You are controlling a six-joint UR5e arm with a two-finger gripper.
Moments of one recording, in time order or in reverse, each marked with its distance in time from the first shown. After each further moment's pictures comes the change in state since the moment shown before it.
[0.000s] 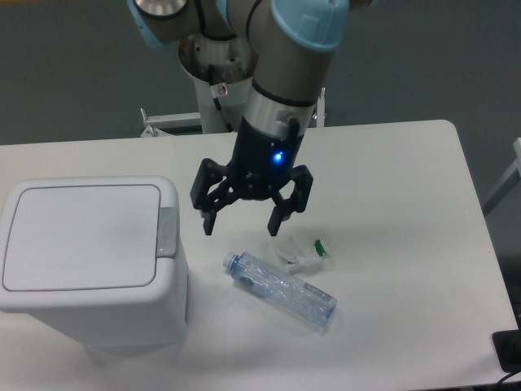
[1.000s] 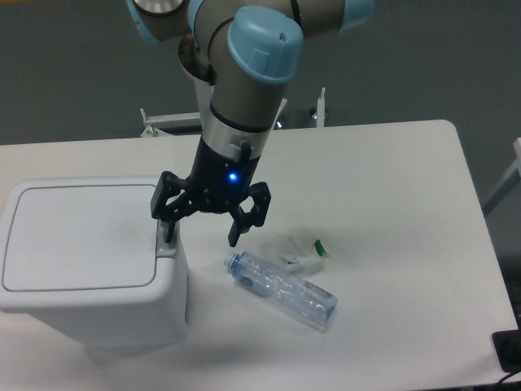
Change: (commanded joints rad) arm -0.037 -0.008 -0.037 0.011 0.002 0.012
